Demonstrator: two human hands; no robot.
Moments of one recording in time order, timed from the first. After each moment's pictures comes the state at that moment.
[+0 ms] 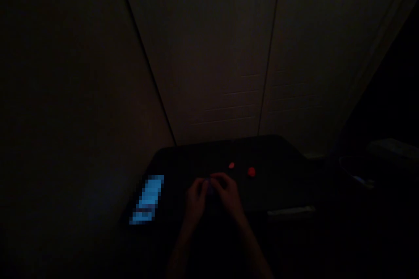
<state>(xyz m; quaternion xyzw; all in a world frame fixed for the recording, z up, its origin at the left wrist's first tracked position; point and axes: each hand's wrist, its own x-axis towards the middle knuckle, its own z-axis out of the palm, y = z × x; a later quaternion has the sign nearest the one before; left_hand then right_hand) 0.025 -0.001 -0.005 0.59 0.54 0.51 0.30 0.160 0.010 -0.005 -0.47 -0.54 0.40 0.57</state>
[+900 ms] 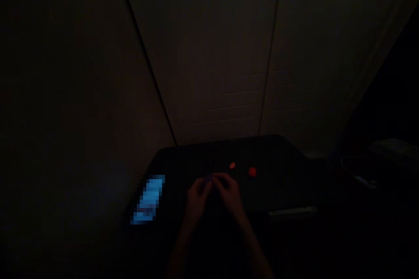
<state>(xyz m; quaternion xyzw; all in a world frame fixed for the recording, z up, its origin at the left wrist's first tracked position) 0.024 0.002 -0.008 0.56 0.49 0.54 0.40 0.160 0.009 -0.002 -0.47 -0.54 0.39 0.58</state>
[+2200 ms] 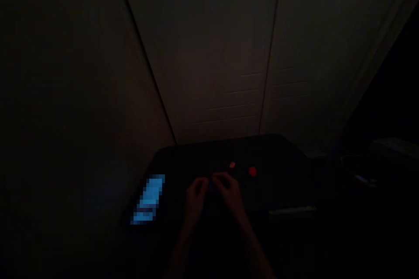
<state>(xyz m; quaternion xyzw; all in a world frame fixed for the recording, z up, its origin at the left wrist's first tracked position) 0.021 0.003 -0.012 0.57 0.51 0.54 0.35 0.161 0.009 -0.005 -0.47 -0.52 0.40 0.59</state>
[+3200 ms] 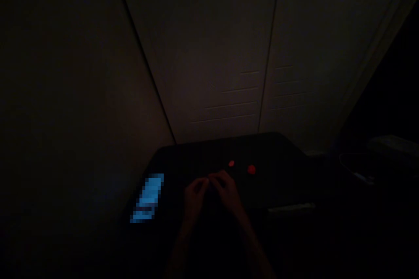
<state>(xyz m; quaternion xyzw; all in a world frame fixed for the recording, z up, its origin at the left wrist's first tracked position) 0.022 0.005 -0.015 0.55 0.50 0.55 0.39 0.161 0.012 -0.006 -0.43 -0.61 0.35 0.56</state>
